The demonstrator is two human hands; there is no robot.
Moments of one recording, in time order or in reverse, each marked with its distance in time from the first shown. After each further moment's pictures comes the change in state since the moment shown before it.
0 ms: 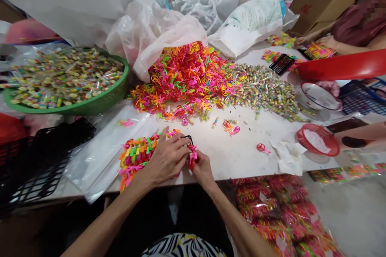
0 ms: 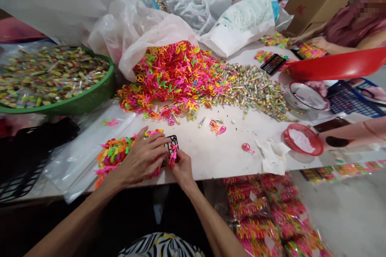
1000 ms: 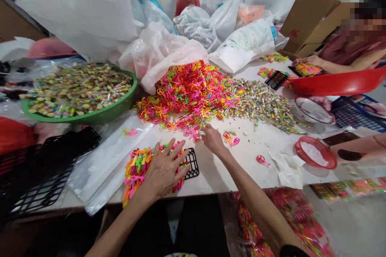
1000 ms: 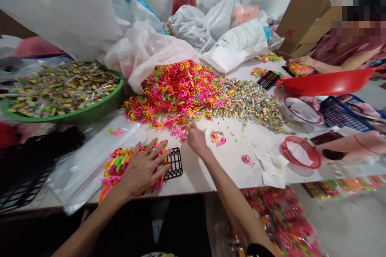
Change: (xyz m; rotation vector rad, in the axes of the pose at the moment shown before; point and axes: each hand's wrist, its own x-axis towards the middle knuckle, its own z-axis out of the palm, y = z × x) left_hand -0.013 -0.005 0.014 0.199 0.005 -0.222; right_hand 0.111 -0.043 -0.043 -1.228 -0.239 -0.198
